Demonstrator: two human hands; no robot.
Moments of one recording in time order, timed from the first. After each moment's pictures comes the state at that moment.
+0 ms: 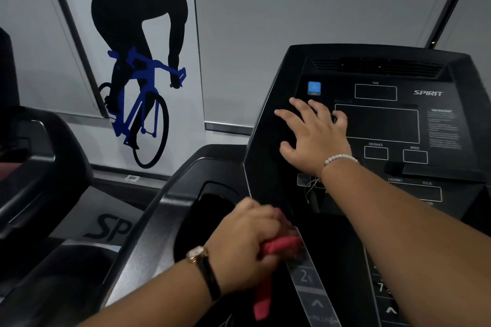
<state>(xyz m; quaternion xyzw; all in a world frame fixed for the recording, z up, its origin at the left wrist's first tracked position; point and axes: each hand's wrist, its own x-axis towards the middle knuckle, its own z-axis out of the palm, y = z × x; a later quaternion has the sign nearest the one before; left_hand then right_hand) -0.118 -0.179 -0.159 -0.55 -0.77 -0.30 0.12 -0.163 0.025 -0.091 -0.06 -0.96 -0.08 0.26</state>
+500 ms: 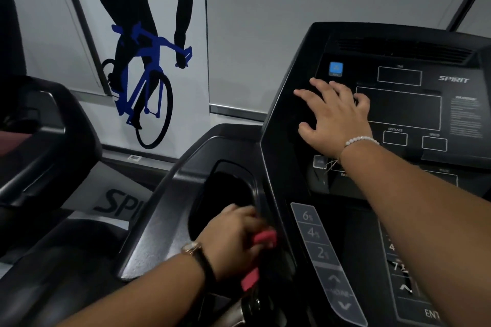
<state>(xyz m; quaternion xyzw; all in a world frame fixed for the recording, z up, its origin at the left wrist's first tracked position) -0.122 -0.216 -0.214 -0.44 -0.85 -0.29 0.04 -0.163 0.024 -0.091 -0.07 -0.96 -0.09 0.26</state>
